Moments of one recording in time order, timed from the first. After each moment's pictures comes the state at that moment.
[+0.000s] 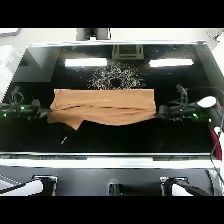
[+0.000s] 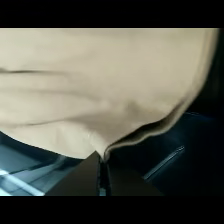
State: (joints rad) left arm 0.42 -1.35 1.03 0.68 -1.26 -1.22; right arm -0.18 -1.30 0.98 -0.86 1.16 1.15
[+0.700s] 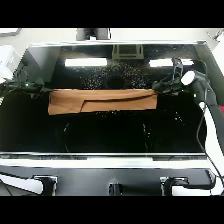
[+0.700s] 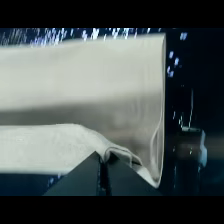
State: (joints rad) left arm 0.31 -1.73 1.57 0.73 -1.24 -1.32; right arm 0.00 -1.55 1.44 -1.25 0.96 1.55
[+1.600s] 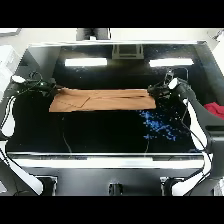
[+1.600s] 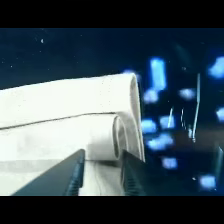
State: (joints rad) left arm 0.25 -2.05 1.83 0.76 -1.14 -1.39; right arm 0.00 -1.81 1.51 -1.25 0.80 1.58
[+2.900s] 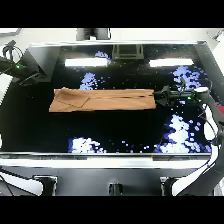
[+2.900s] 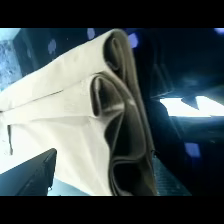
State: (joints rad) left arm 0.18 -1.75 2.04 1.19 -1.52 -1.61; right arm -0.30 -1.95 1.51 -0.54 1.18 1.23
